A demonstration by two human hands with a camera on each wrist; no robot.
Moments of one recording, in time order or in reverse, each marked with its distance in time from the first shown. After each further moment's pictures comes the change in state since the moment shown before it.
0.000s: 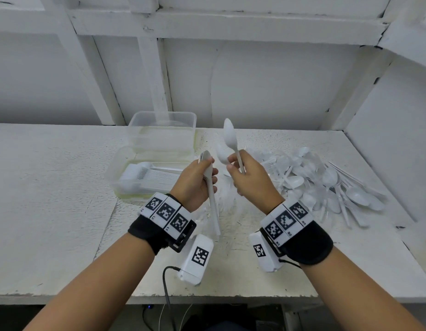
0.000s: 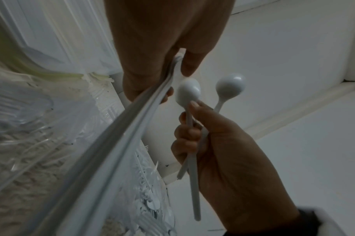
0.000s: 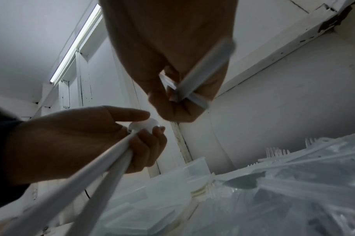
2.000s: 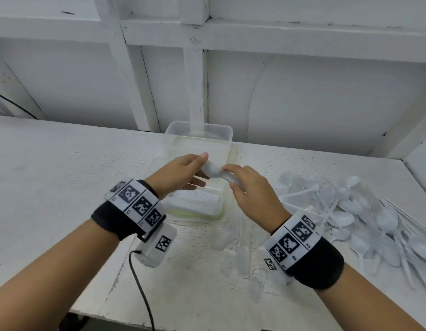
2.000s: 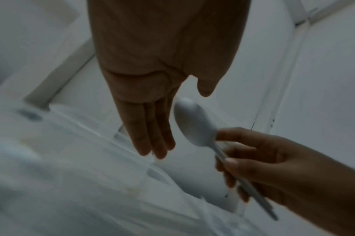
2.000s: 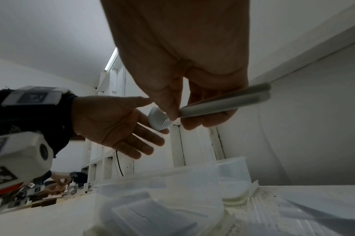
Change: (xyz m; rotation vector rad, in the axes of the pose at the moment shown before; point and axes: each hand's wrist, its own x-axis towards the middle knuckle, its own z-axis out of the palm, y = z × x) left_hand 0.010 0.079 -0.081 0.690 0.099 0.051; right_hand 0.053 -0.010 0.048 -0.391 -0.174 -0.296
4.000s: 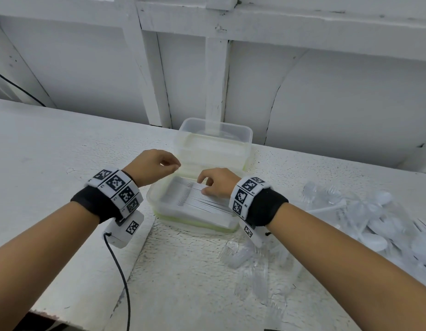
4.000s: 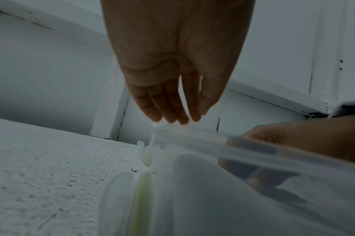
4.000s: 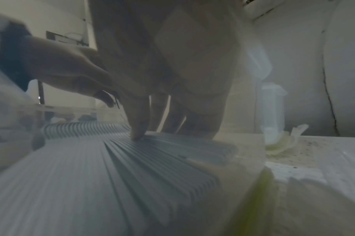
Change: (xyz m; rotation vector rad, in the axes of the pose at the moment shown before) left_hand 0.053 -0.056 -0.093 0.651 0.196 0.097; right_hand 0.114 -0.005 0.074 -0.055 -0.608 0.104
